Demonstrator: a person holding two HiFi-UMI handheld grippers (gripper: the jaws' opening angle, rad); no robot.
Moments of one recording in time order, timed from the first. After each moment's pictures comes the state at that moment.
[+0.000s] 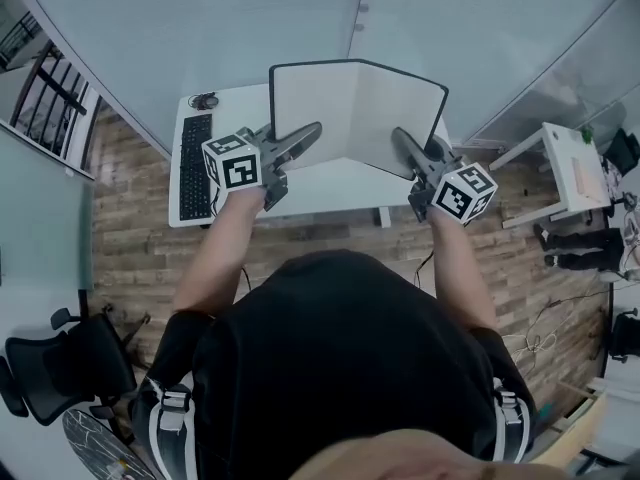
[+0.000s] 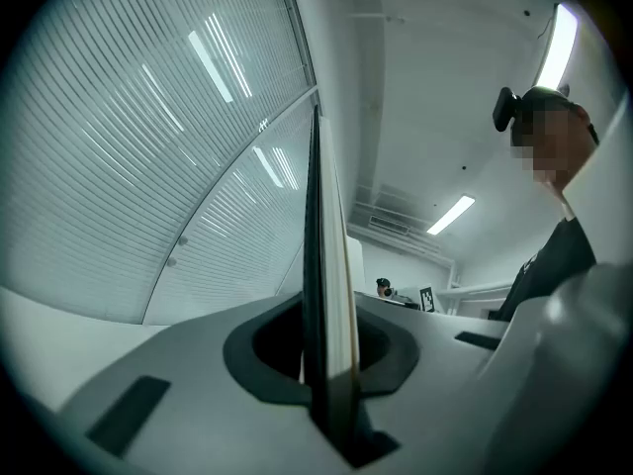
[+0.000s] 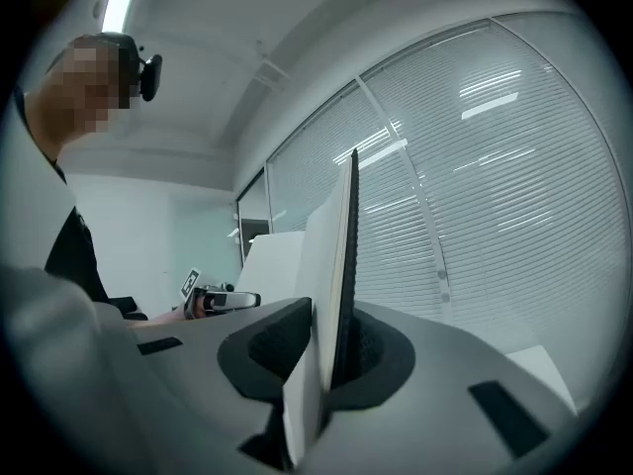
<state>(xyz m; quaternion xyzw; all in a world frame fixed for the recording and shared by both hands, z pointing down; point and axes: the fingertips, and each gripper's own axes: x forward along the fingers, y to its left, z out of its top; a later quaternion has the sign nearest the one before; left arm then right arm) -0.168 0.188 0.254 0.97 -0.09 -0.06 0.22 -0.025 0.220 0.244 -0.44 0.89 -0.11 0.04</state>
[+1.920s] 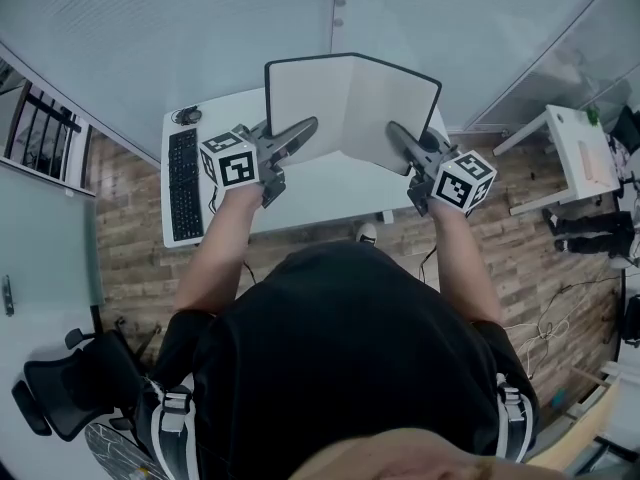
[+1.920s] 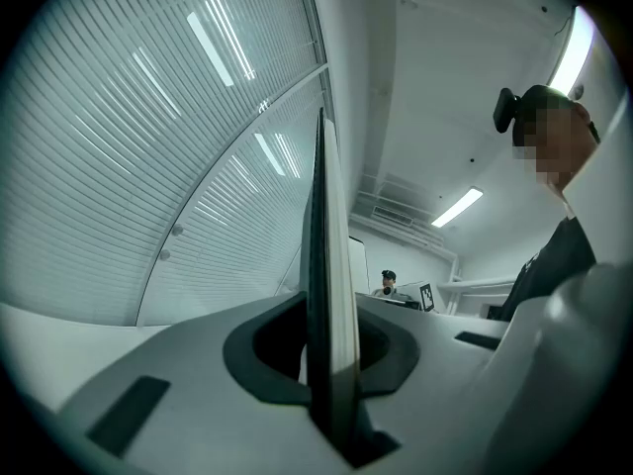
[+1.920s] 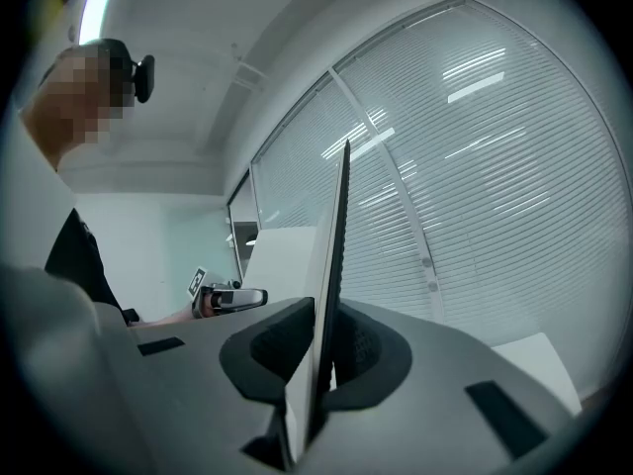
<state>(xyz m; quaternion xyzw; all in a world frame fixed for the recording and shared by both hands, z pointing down) -0.112 0.131 0.265 0.97 -0.08 -0.04 0.23 0.023 0.167 0.263 -0.43 0.89 -0.14 0.05</state>
